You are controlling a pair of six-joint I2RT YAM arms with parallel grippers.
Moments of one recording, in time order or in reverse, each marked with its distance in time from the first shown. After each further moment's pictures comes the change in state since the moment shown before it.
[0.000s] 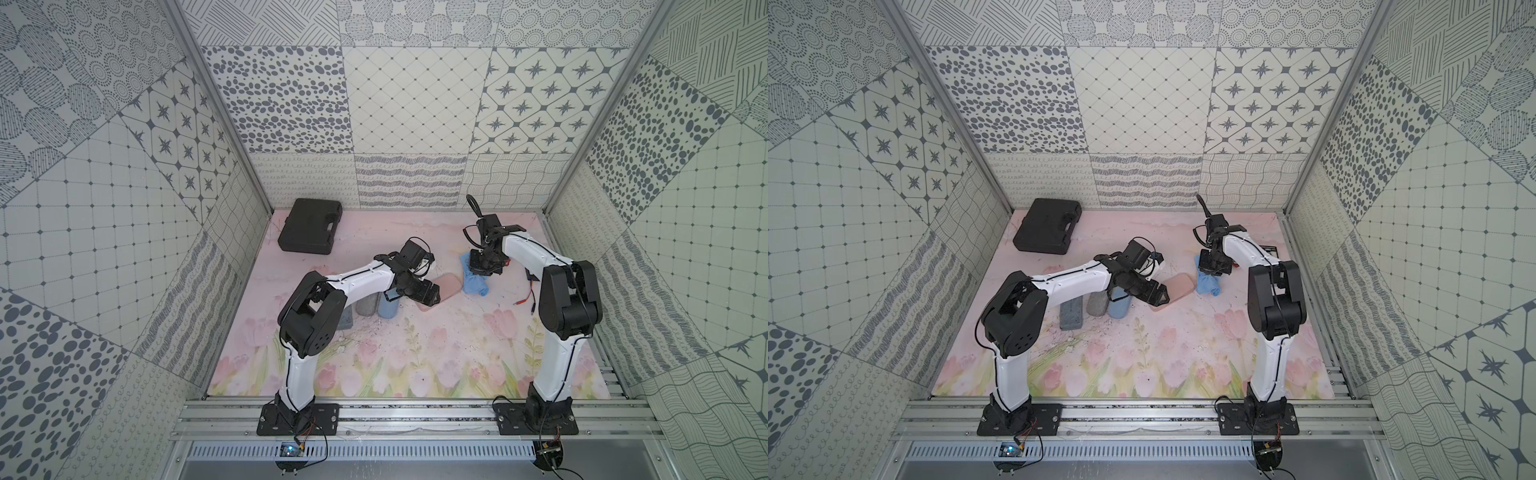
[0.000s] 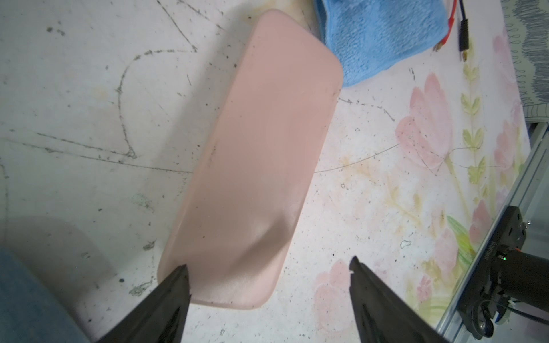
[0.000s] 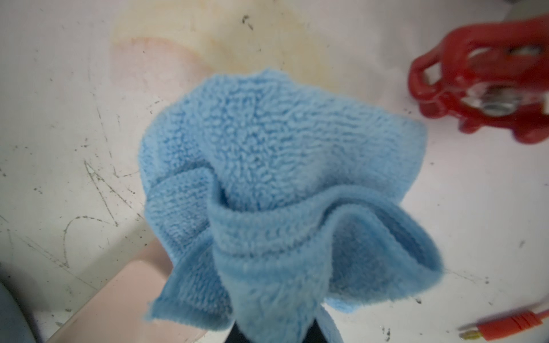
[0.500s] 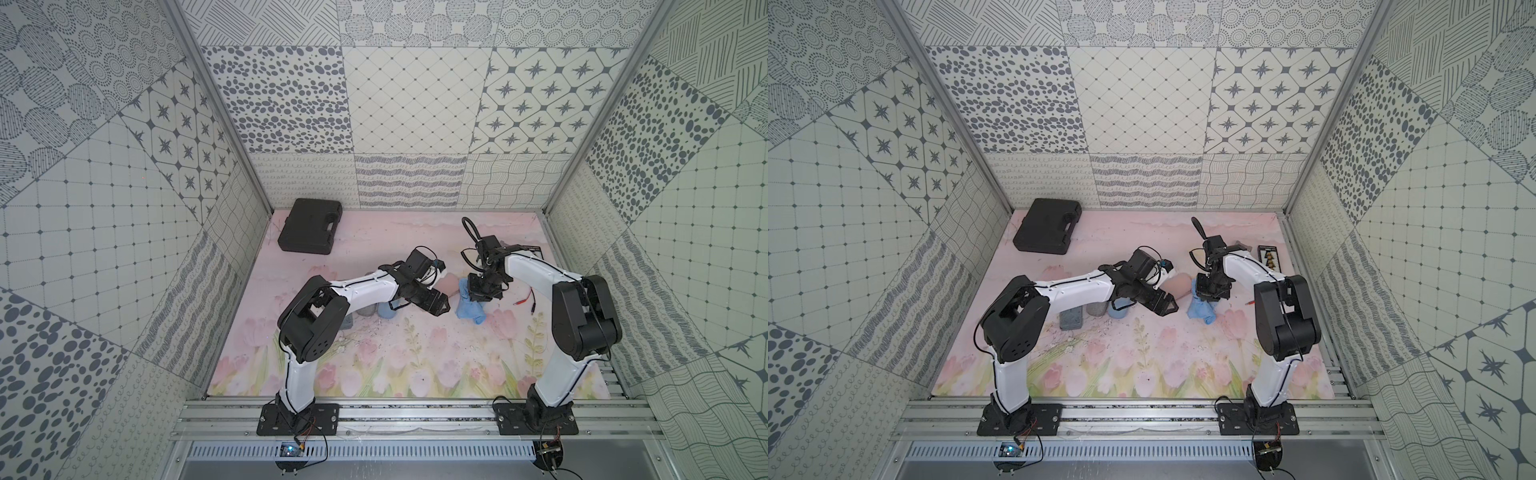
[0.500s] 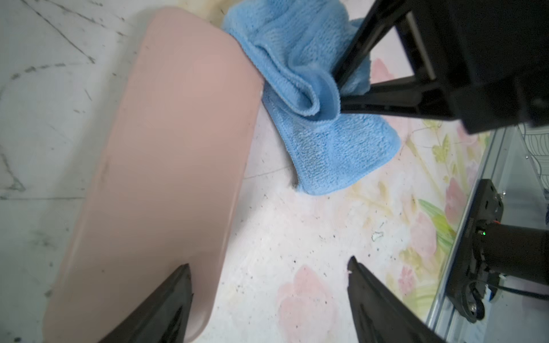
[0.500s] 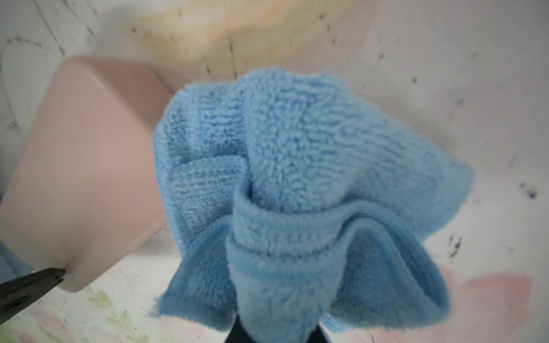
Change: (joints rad) left arm -0.071 -0.050 -0.108 0.127 0.054 0.024; right arm 0.042 -0.246 -0.346 0.005 -0.141 0.003
